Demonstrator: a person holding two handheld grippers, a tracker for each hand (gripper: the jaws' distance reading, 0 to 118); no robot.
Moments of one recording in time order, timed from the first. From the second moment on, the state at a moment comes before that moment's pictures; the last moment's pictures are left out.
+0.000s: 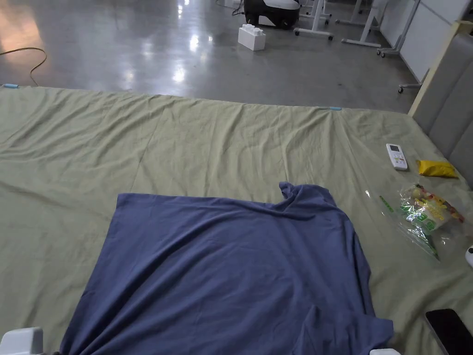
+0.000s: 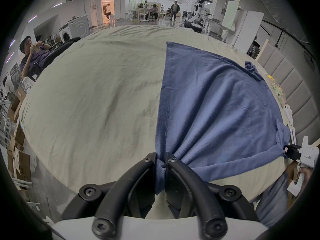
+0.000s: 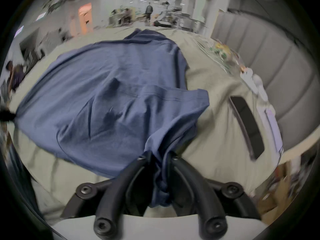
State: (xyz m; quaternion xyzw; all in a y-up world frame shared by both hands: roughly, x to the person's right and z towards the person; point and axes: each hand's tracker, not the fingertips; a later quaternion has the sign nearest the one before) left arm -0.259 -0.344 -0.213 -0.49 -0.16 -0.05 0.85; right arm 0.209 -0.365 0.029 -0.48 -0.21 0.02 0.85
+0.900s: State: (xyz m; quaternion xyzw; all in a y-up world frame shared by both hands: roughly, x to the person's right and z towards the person) left arm -0.260 -0.335 -0.207 -0.49 -0.18 -0.03 0.85; right arm 0.235 -0.340 0.046 -0.49 -0.24 -0.04 0.84
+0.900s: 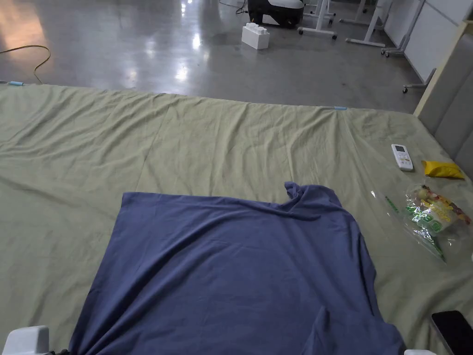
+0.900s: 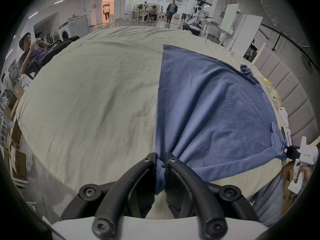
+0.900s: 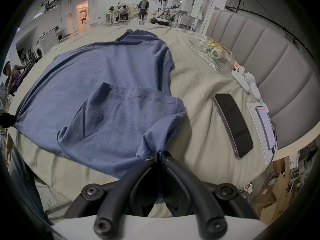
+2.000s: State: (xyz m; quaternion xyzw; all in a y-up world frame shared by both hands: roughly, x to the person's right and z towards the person) left arm -0.165 -0.329 -0.416 -0.43 -0.16 -0.04 0.89; right arm 0.347 -0.323 -0.174 -0.44 -0.24 -0.07 0.86
